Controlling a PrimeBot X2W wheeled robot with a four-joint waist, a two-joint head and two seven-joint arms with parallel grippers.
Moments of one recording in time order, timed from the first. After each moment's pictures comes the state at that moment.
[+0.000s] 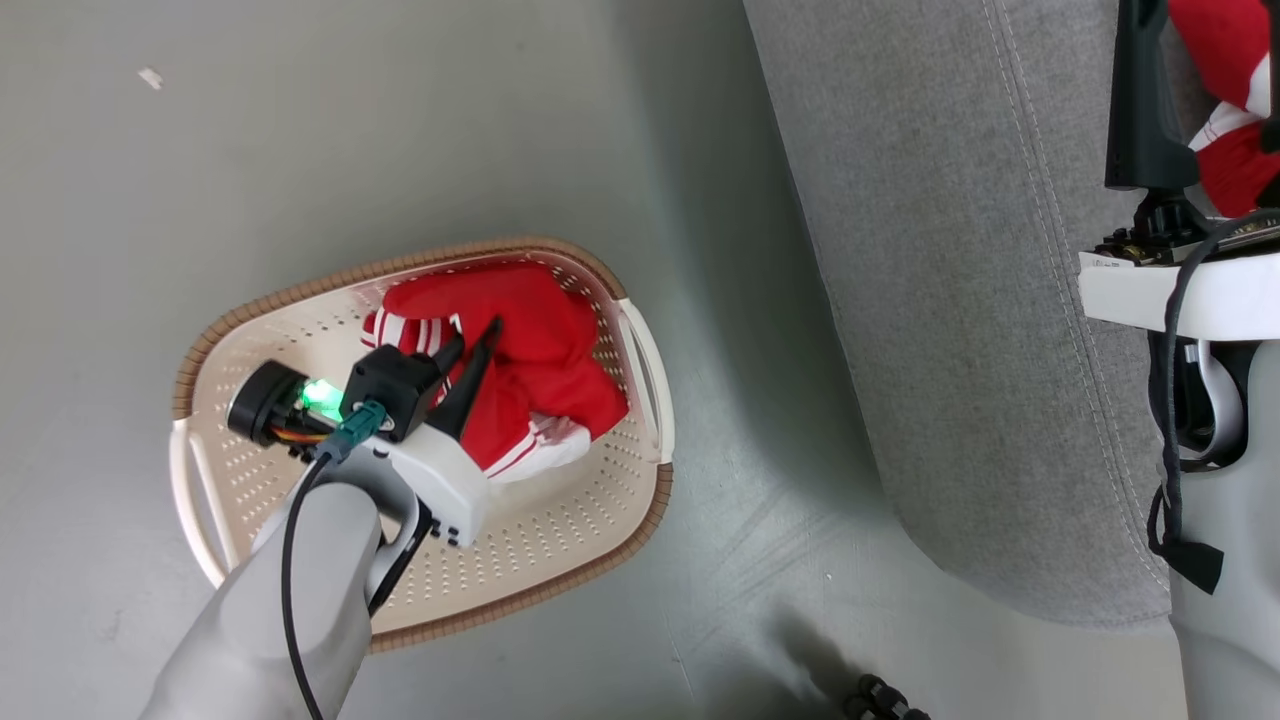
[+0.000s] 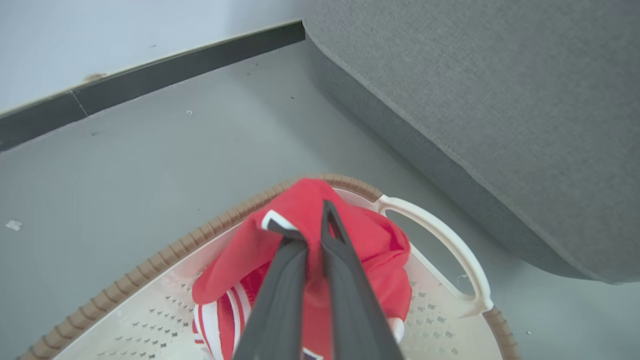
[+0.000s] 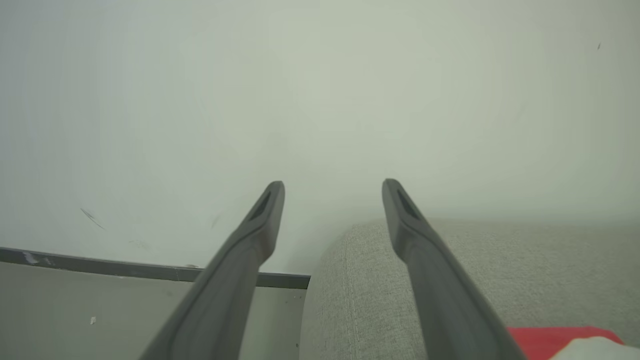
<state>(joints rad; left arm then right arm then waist) -0.64 0.11 -0.50 0.64 -0.25 -0.09 -0.25 -0.56 -0.04 -0.08 -0.12 0.02 0.12 -0.26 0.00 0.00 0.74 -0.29</state>
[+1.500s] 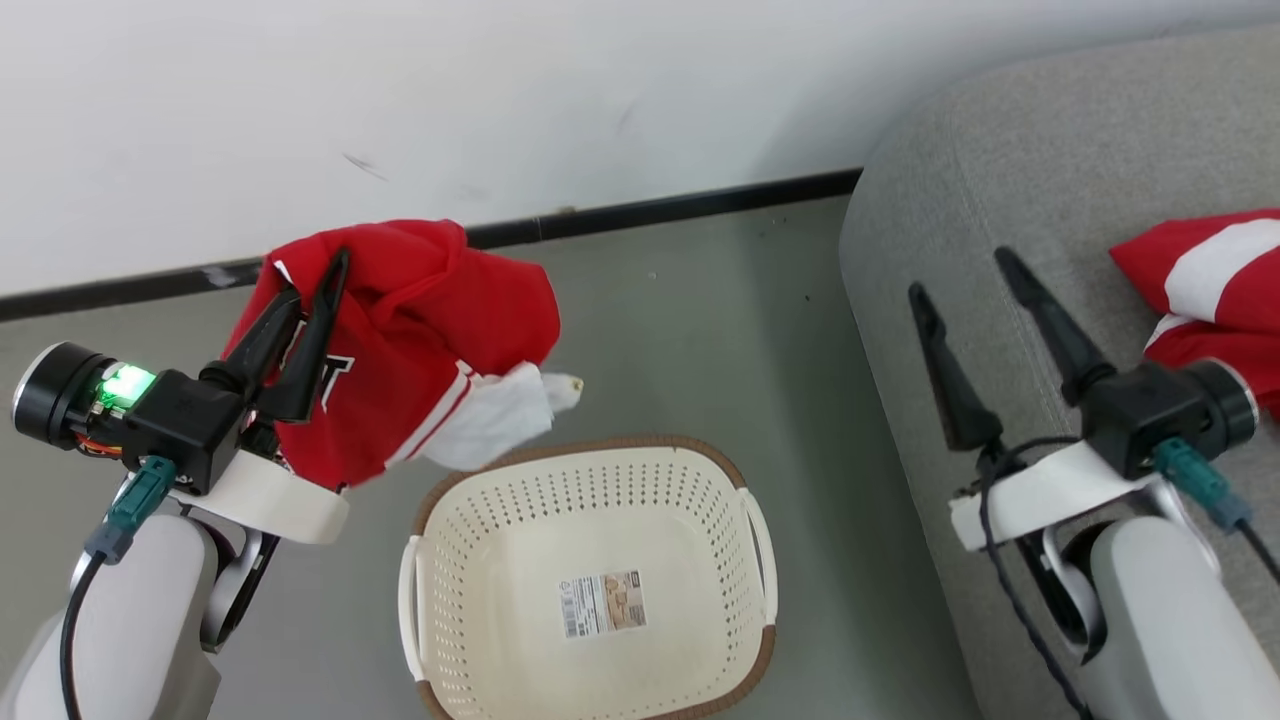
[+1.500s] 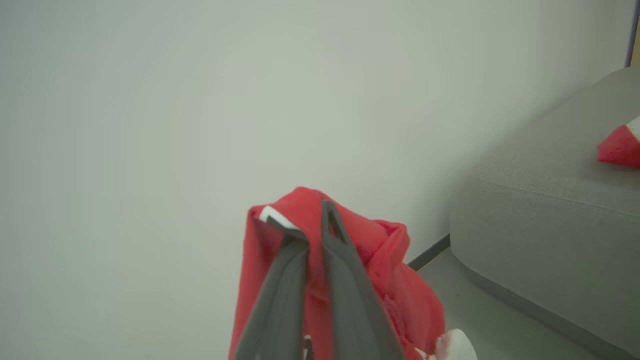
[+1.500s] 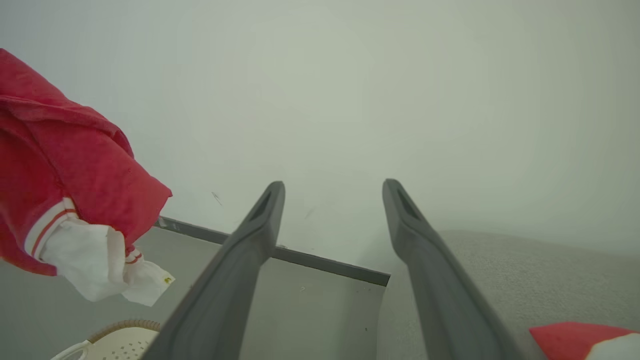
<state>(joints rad) -0.43 0.33 -0.29 0.09 -0.24 -0.04 -0.25 -0.30 -0.08 0.08 0.05 -0.07 0.12 -0.26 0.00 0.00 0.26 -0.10</state>
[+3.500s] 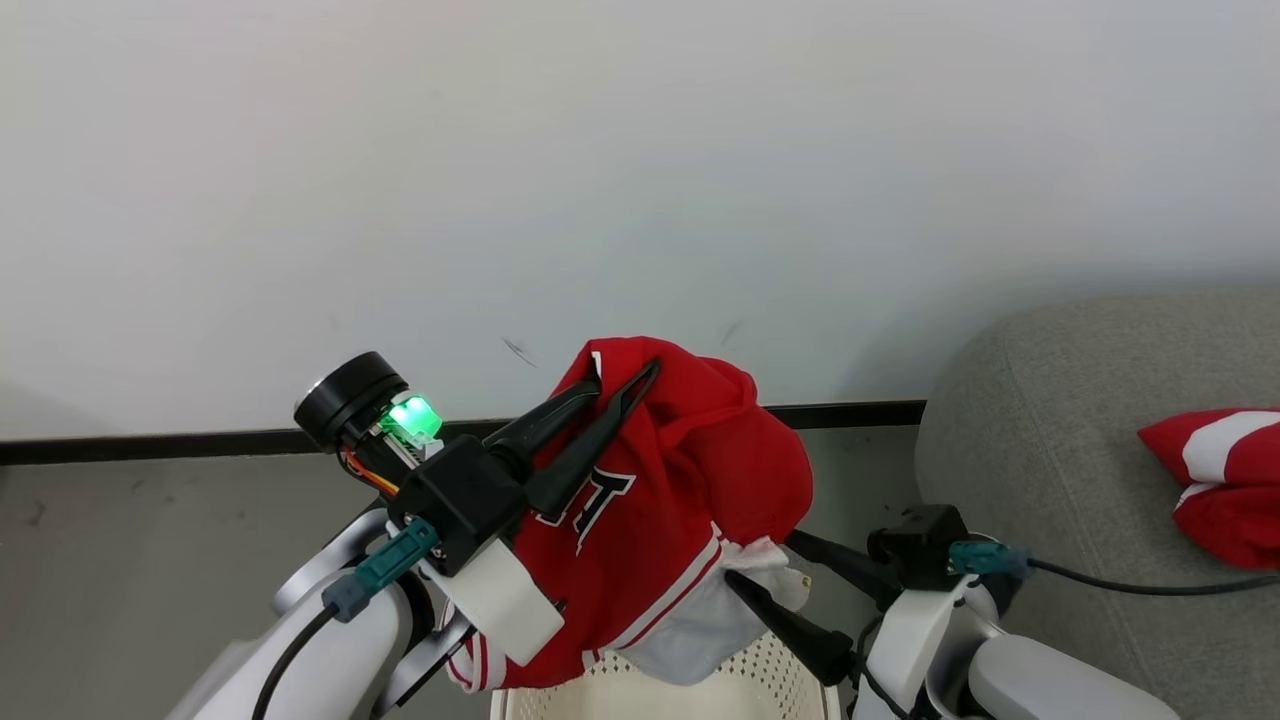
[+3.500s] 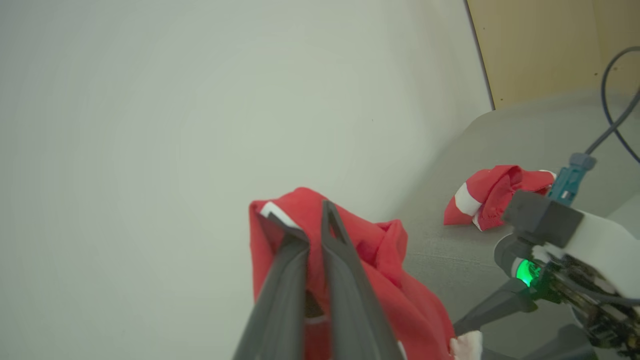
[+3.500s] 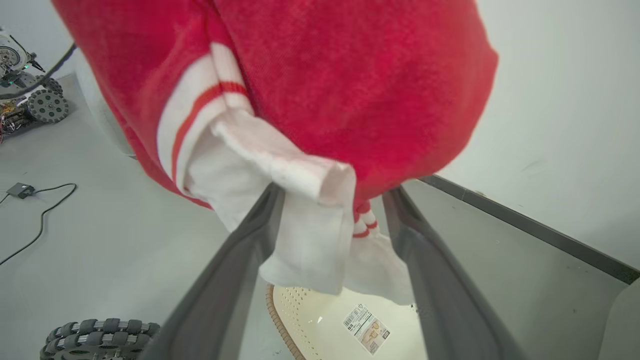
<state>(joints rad) -0.45 0.28 -0.58 -0.18 -0.27 -0.12 -0.04 -0.45 -0.34 0.98 0.30 0.67 0.12 -0.25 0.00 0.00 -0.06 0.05</state>
